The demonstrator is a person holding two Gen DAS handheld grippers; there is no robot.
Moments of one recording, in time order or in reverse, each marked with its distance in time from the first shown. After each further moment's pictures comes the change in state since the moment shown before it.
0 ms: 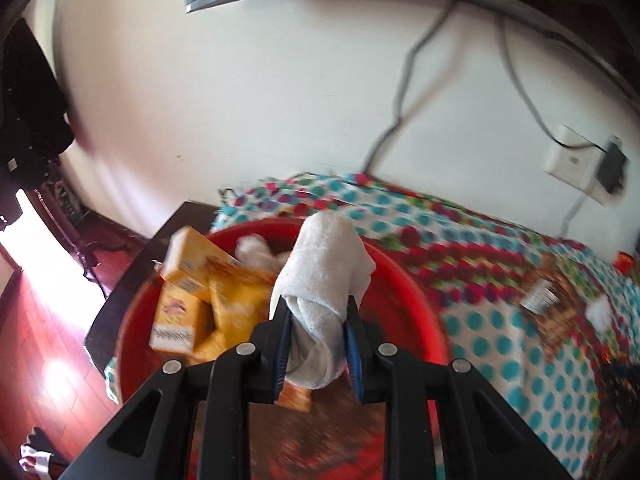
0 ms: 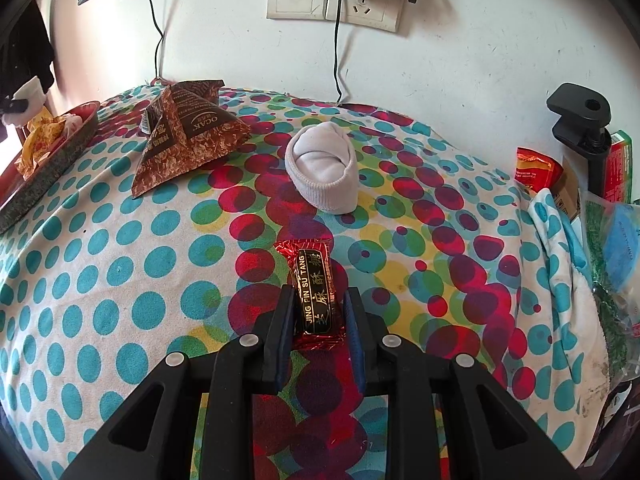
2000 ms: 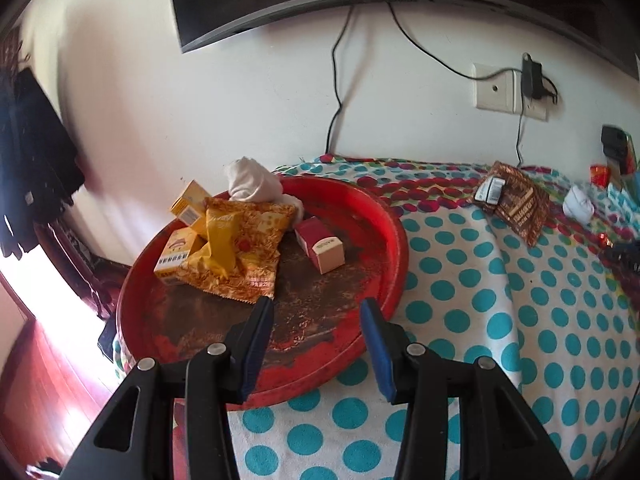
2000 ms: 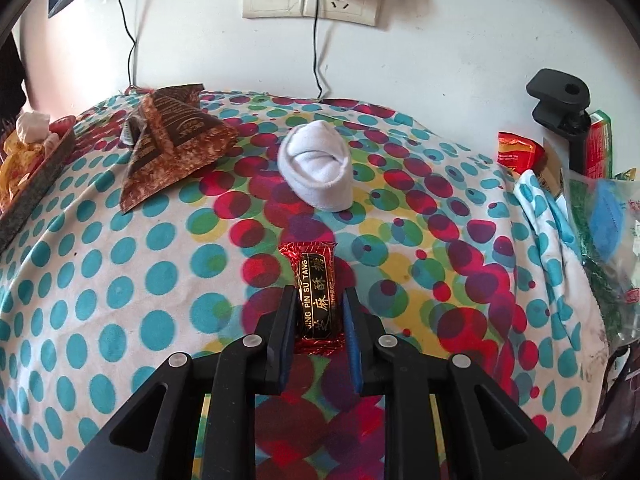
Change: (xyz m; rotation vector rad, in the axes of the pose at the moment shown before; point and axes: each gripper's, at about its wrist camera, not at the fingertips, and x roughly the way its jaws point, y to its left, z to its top) left arm -0.066 -0.042 -0.158 0.141 -0.199 0.015; right arm -0.005 0.021 0.004 0.089 0.024 -0.086
